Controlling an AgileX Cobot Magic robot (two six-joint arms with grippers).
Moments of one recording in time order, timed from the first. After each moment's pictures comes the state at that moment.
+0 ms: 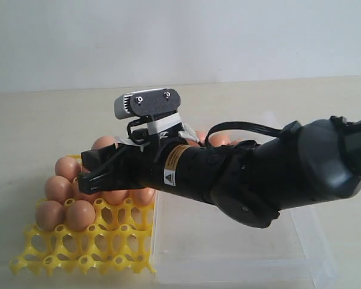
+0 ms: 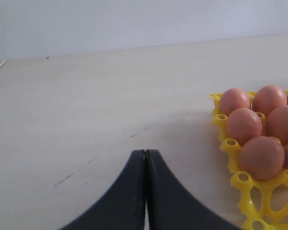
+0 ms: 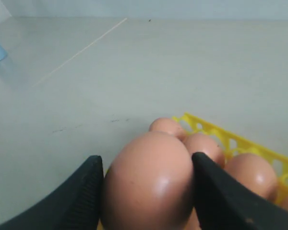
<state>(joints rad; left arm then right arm) -0.01 0.00 0.00 0.04 0.37 0.02 0.85 1.87 -0.88 -0.21 -0.57 0.51</state>
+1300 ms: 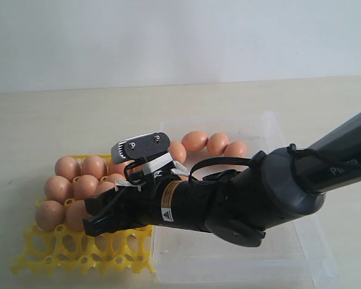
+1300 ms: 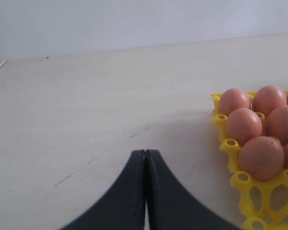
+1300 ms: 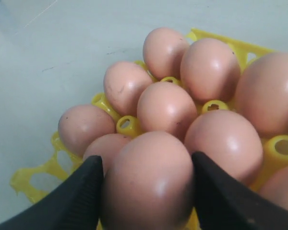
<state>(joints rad) -0.01 0.00 0.00 0.04 0.37 0.02 0.85 2.02 -0.88 -0.35 -0.59 0.64</state>
